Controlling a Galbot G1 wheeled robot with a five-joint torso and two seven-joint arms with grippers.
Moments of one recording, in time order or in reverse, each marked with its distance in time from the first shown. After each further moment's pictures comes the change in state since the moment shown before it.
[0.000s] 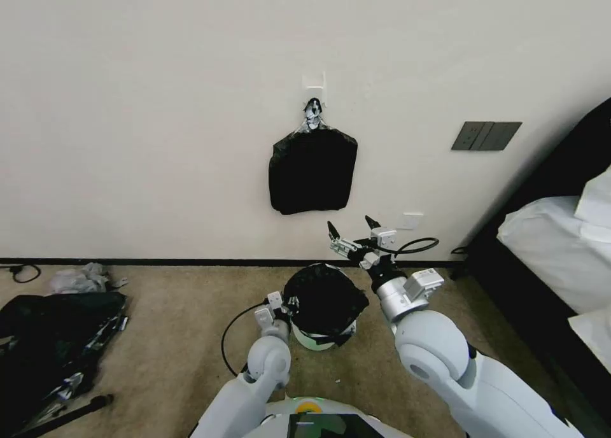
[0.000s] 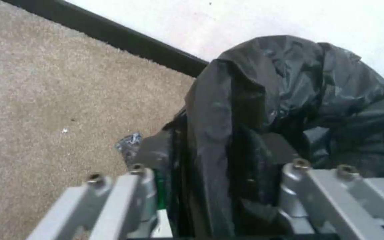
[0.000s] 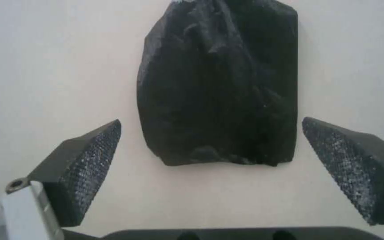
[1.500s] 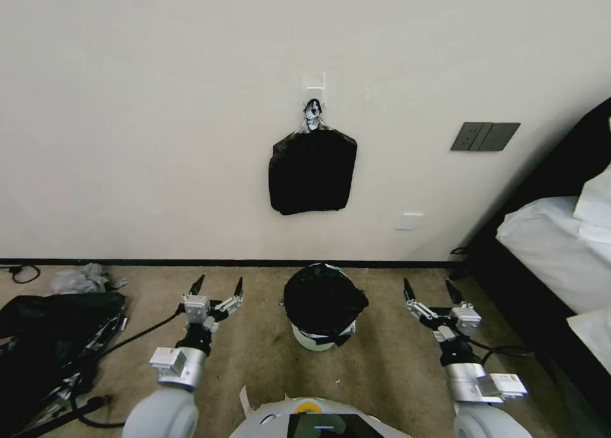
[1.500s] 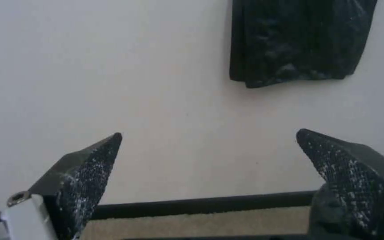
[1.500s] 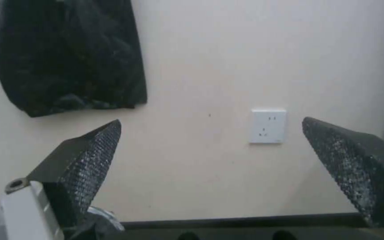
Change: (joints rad) left arm 0.580 0.044 -0.572 -0.464 0.566 -0.222 0.563; right arm -0.796 0.500 0.677 -0.142 -0.314 0.470 -0.582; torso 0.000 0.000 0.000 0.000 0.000
